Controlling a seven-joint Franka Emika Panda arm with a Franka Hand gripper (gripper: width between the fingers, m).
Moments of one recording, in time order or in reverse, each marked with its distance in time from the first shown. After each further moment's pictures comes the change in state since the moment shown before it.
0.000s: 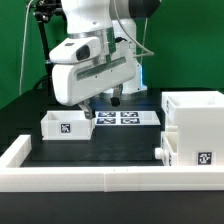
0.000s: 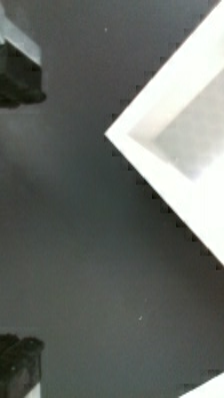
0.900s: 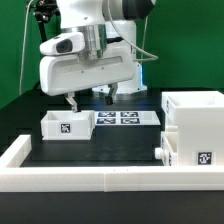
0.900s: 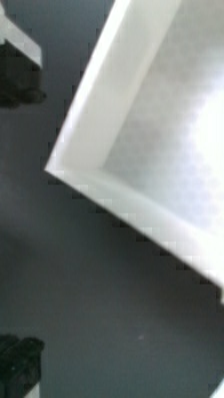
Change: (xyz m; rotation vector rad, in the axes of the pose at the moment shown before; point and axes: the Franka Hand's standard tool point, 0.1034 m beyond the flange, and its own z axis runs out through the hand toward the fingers) arm -0.020 0.005 -0.008 -0.096 0.045 0.335
